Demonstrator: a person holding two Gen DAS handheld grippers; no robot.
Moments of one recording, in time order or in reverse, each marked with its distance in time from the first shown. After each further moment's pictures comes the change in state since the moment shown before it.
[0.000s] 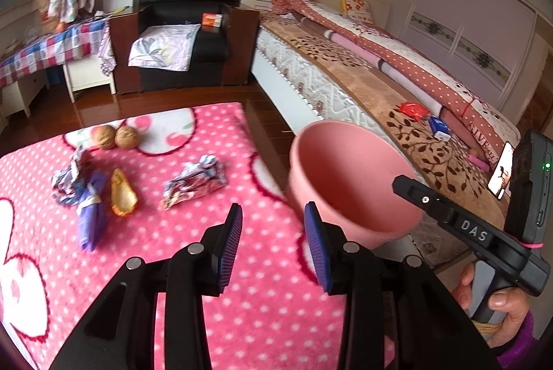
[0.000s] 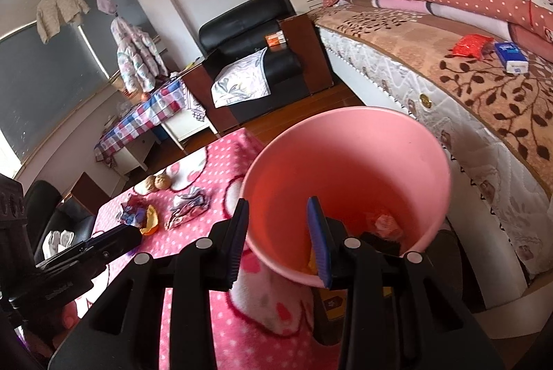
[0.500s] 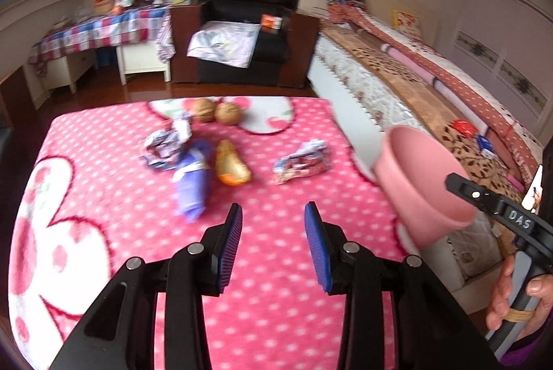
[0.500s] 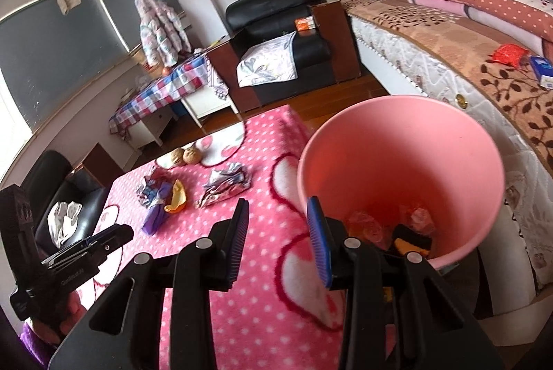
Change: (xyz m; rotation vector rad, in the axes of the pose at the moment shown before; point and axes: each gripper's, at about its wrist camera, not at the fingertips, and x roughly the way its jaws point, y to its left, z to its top) left arm -0.033 0.092 -0.036 -0.124 -0.024 0.175; right arm 0.019 0.053 -0.013 -0.087 0.068 0.060
